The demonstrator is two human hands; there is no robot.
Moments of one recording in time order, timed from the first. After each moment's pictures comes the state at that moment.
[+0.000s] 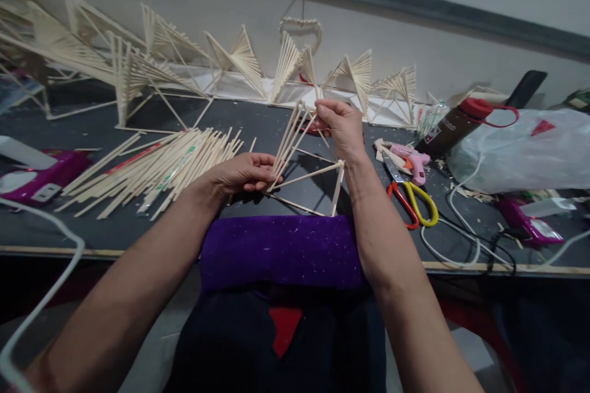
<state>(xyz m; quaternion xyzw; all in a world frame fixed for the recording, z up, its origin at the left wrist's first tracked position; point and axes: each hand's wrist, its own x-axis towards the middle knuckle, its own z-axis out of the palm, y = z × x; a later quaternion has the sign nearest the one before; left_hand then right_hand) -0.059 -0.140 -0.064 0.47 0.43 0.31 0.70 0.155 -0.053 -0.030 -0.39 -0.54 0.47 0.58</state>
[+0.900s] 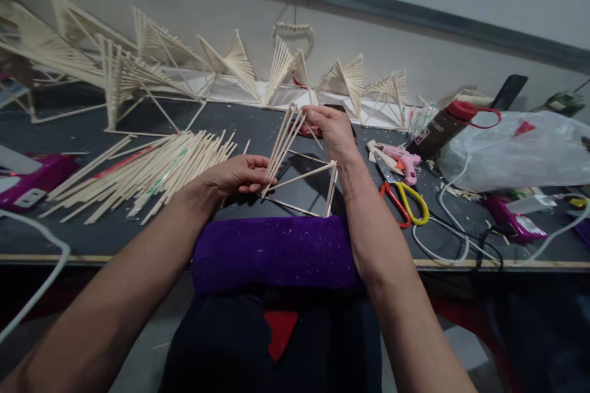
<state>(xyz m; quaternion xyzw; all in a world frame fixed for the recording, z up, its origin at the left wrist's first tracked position) -0.059 -0.138 -0.066 0.48 0.43 0.31 0.70 0.157 -0.047 -0.035 -0.33 -0.54 0.54 0.55</state>
